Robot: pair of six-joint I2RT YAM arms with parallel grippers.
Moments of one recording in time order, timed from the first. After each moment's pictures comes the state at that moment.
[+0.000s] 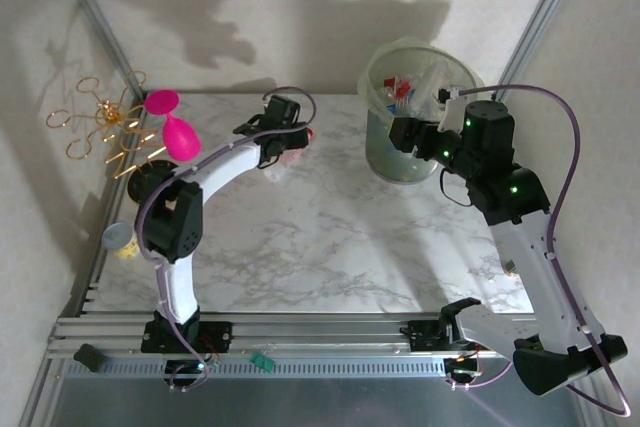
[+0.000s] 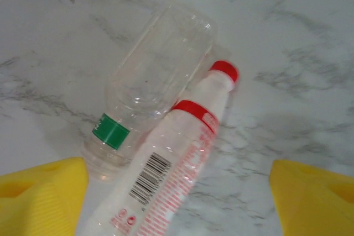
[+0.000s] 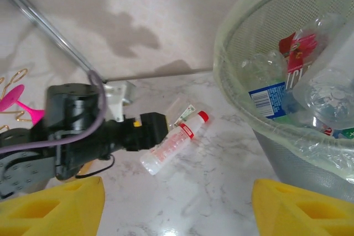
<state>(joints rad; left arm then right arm) -0.45 1.97 1.56 -0.42 -0.28 -0.45 0.37 1.07 1.38 -0.66 -0.19 0.39</state>
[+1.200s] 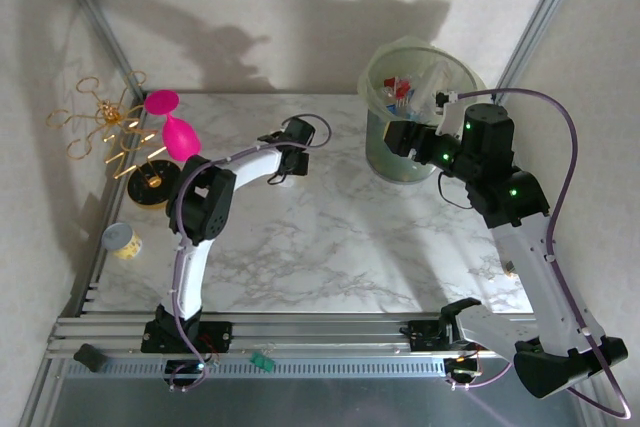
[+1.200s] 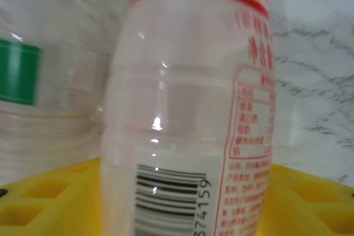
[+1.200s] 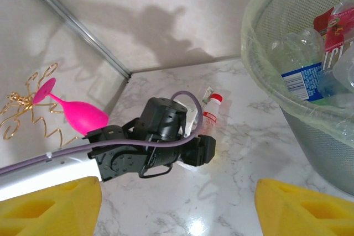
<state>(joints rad) -0.49 2.20 1.60 -0.50 -0.29 -0.38 0.37 1.06 1.36 -0.65 -0.29 0.46</state>
